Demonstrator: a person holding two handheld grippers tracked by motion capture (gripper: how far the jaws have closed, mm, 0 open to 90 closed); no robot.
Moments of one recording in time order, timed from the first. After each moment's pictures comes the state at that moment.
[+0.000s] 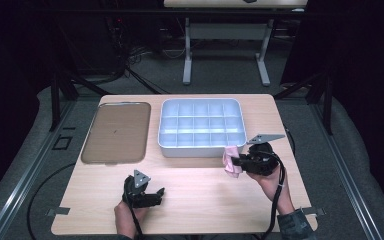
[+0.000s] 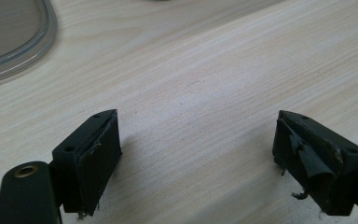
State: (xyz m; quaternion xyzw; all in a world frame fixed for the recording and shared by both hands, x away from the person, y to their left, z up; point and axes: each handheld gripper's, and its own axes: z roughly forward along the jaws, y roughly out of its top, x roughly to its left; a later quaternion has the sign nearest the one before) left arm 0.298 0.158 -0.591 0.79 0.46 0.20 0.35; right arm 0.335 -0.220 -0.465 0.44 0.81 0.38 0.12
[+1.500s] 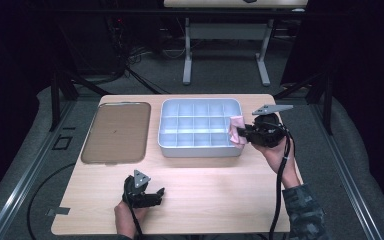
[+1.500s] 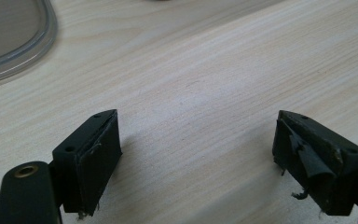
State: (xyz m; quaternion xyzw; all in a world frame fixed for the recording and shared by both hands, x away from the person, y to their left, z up) left arm 0.298 0.158 -0.591 0.79 0.46 0.21 0.35; right arm 0.378 -0.225 -0.405 0.42 0.80 0.39 0.19
